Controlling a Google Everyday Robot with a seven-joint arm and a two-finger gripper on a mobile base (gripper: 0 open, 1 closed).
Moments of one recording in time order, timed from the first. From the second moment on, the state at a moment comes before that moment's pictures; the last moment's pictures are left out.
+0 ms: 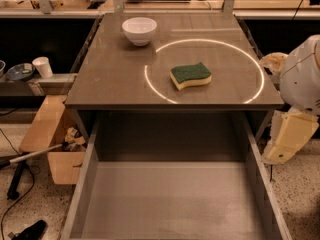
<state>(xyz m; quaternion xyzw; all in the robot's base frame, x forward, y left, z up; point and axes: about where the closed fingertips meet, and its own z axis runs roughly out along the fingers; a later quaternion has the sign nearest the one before) 0.408 -0.196 0.942 -0.63 0.75 -0.06 0.21</state>
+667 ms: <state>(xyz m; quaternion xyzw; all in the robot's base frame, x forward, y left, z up) 0.409 -0.196 0.947 -0.63 0.74 -0.05 0.23</state>
